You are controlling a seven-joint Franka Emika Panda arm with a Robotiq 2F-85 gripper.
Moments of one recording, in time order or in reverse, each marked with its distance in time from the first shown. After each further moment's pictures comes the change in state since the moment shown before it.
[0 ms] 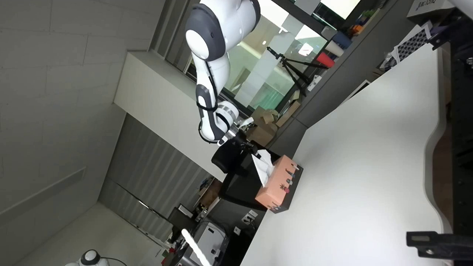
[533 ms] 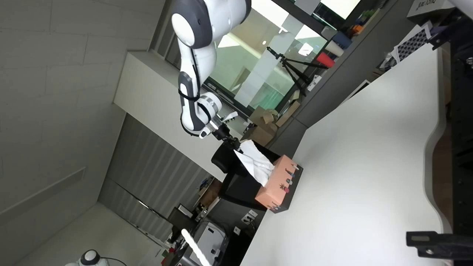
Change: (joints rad) arm -0.007 -0.107 0.058 -0.001 0.048 -0.073 -0.084
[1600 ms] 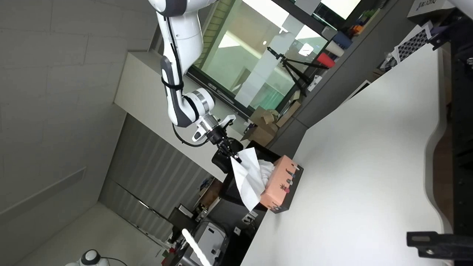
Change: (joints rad) arm -0.013 -0.238 0.063 -0.366 0.172 -0.112 -0.344
